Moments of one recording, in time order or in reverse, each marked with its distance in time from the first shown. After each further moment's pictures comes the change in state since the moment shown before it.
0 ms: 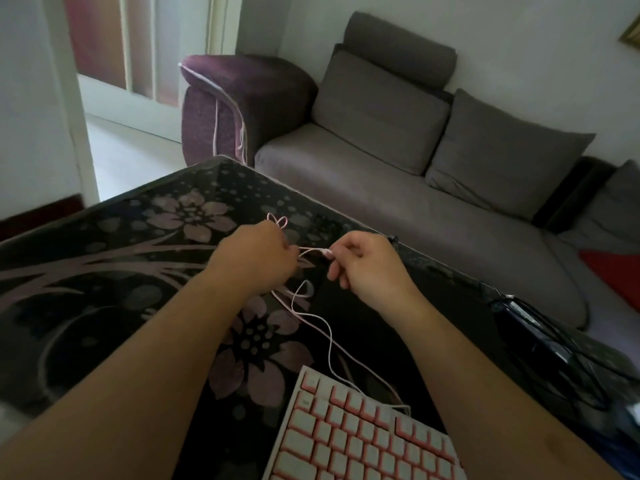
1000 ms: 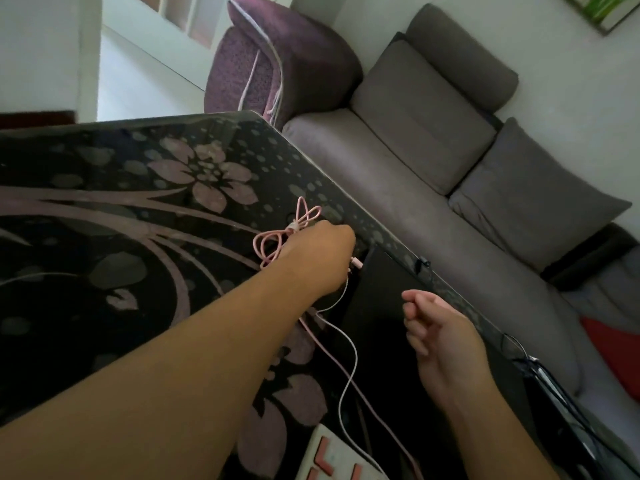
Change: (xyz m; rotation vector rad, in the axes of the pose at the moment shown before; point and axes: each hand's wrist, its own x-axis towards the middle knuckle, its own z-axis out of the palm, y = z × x) left_hand 0.107 -0.015 0.077 0.090 -0.097 0.084; right_hand 0.030 0.089 0.001 0.673 0.160 0.315
